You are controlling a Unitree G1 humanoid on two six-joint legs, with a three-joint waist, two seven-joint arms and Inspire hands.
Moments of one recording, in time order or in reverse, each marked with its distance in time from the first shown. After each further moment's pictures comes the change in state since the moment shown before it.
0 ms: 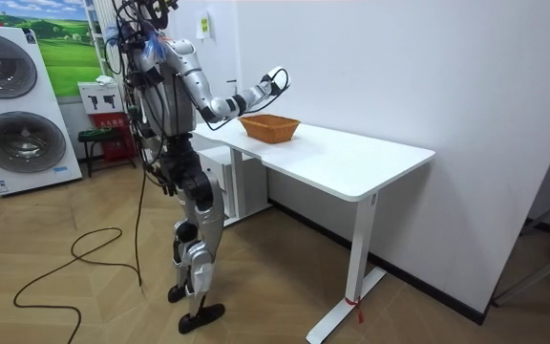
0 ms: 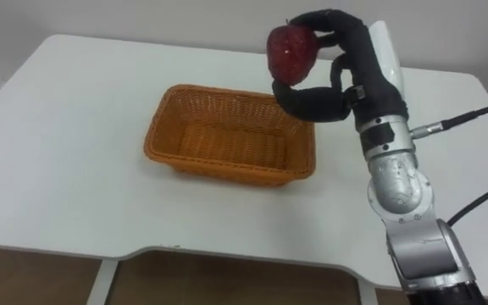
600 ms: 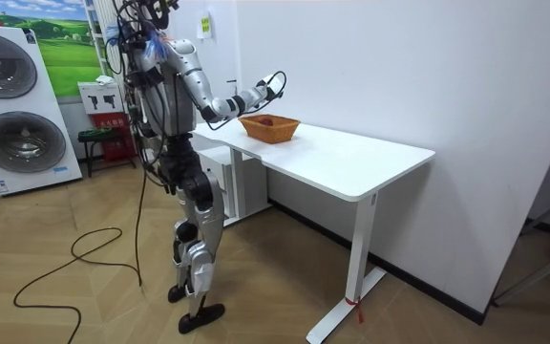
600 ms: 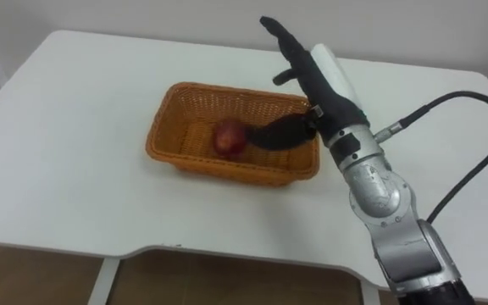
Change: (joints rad) left arm -0.019 0.009 0.000 0.000 -0.001 -0.002 -0.011; right arm -0.002 0.000 0.068 -0.008 -0.032 0.023 0.119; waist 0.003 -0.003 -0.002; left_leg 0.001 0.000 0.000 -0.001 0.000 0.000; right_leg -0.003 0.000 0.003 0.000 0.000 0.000
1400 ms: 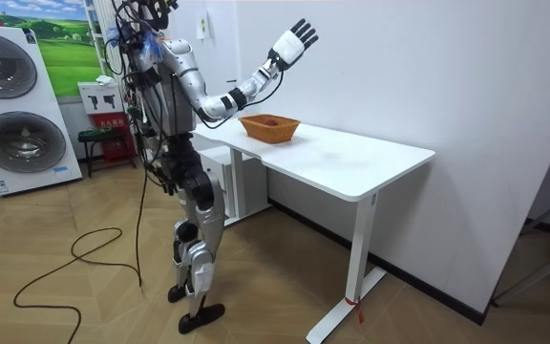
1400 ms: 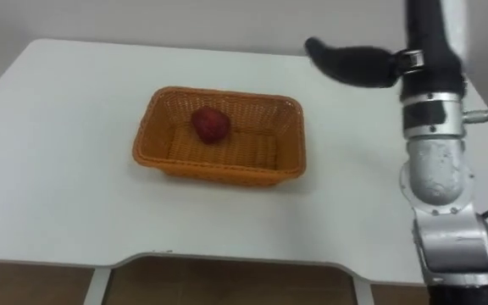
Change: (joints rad) left arm 0.072 0.000 0.058 0.033 -0.001 -0.049 0.062; right arm 0.001 0.000 -0.380 -0.105 0.066 -0.103 -0.422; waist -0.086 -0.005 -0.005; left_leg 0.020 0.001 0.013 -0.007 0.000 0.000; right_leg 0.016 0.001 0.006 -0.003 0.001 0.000
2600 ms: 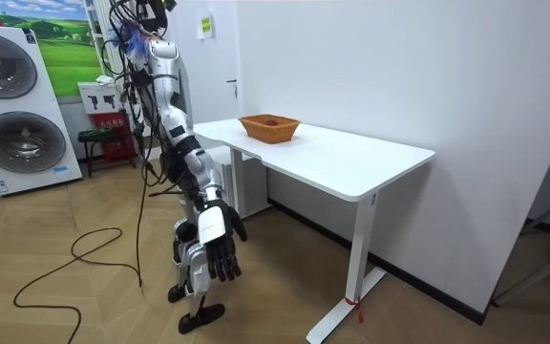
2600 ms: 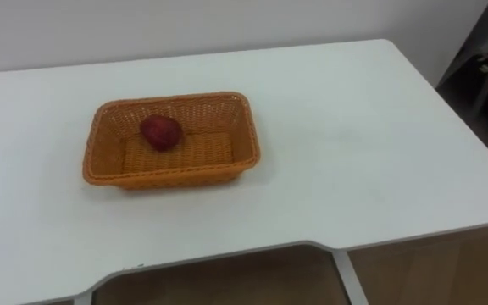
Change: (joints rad) left arm 0.042 -0.035 0.079 -0.138 -0.013 0.112 0.047; right arm 0.306 0.117 -0.166 1.282 0.607 0.193 -0.229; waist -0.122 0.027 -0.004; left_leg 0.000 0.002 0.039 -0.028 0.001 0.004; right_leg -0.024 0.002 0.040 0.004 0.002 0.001
